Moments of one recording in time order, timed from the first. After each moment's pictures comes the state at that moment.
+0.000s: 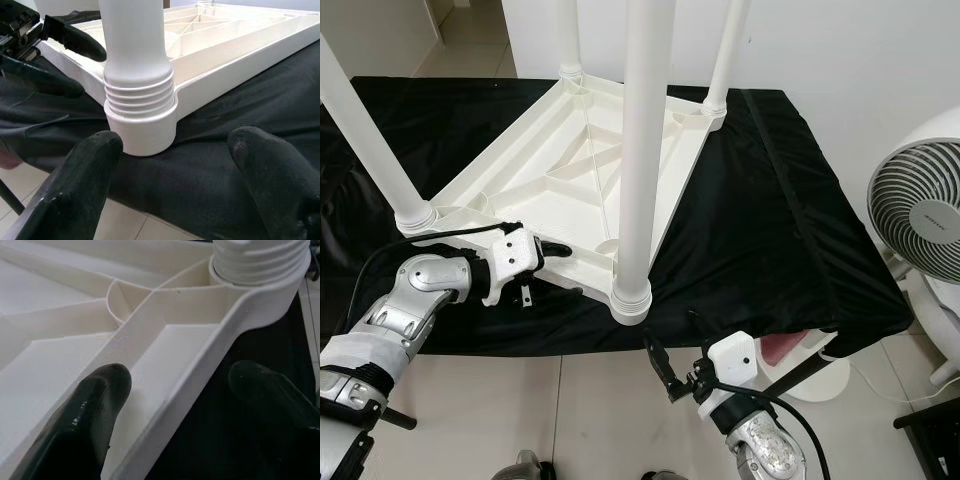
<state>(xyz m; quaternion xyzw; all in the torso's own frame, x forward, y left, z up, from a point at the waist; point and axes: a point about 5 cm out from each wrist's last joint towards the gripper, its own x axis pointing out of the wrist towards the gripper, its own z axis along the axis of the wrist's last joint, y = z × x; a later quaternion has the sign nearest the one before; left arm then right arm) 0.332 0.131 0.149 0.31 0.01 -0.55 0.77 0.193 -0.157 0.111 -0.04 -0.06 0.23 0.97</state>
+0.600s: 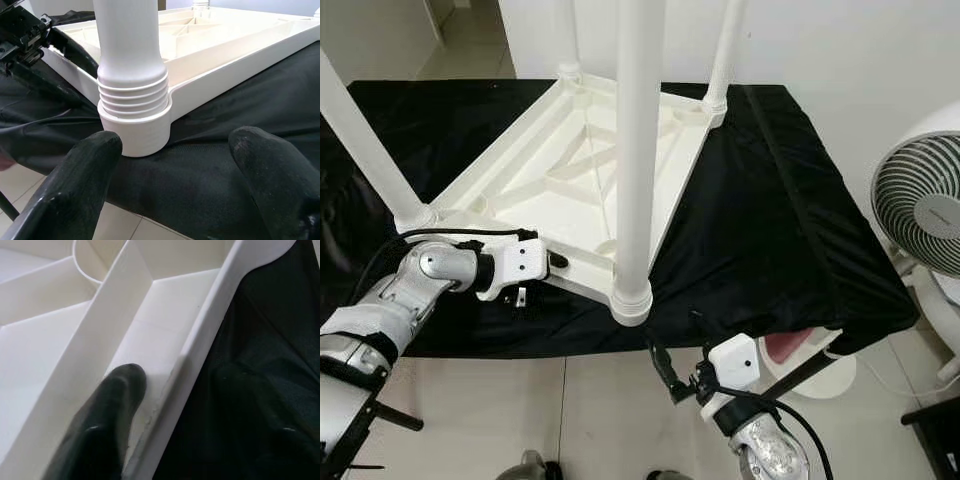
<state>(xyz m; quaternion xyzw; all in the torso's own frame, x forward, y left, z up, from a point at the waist) 0.348 0.132 0.147 0.39 0.05 -0.57 0.72 0.193 -0.157 0.113 -0.05 -0.07 0.22 0.97</state>
